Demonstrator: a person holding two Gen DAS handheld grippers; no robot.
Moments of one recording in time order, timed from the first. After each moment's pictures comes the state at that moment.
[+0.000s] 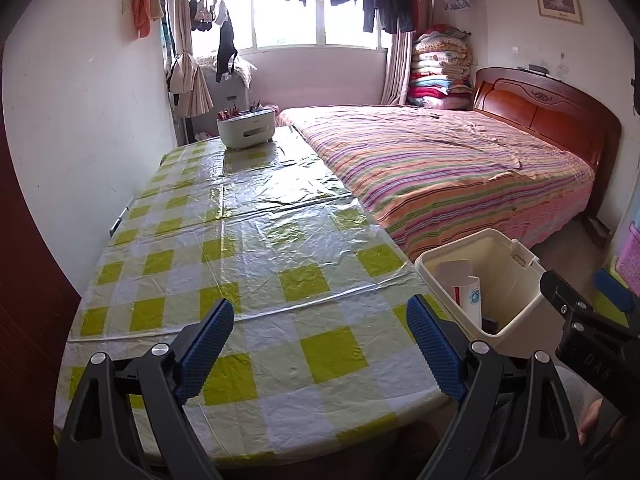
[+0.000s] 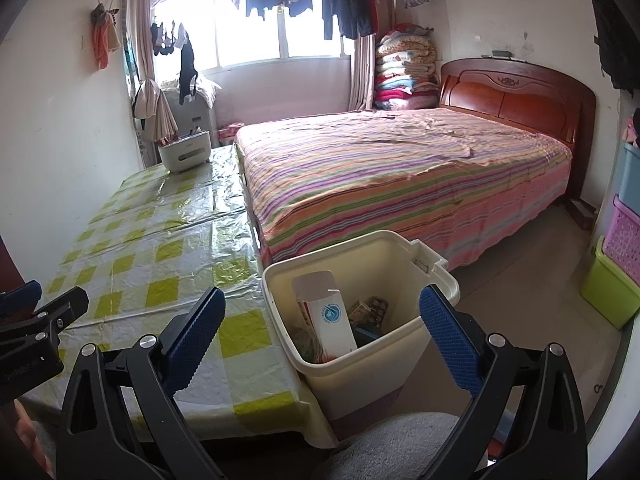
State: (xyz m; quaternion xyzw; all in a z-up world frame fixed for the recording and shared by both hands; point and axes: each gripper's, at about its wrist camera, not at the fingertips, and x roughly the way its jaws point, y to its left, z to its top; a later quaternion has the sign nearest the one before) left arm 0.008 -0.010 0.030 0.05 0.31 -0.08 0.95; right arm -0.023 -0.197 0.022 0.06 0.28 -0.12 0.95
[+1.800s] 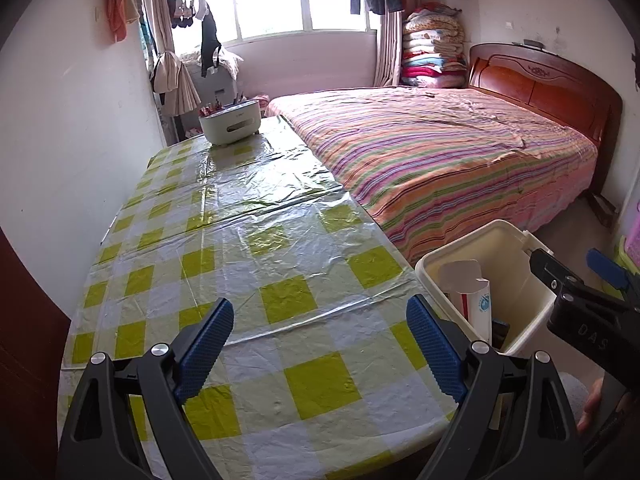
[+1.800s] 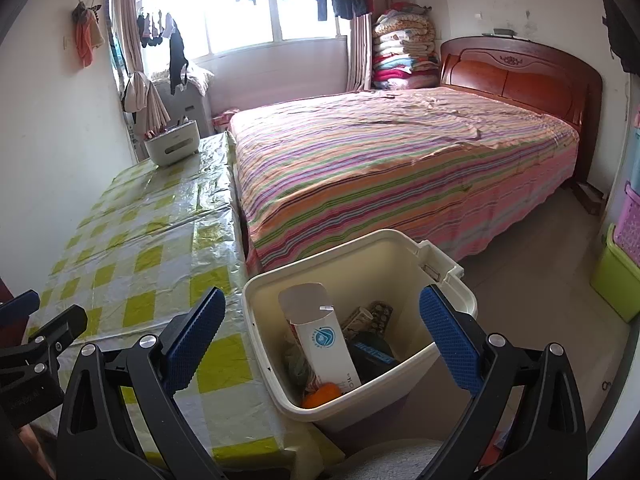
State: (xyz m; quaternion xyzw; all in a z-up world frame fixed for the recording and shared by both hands) left arm 0.053 -0.046 0.021 0.08 0.34 -0.08 0.93; right arm 0.026 -0.225 0.009 0.09 0.31 -0.12 0.94
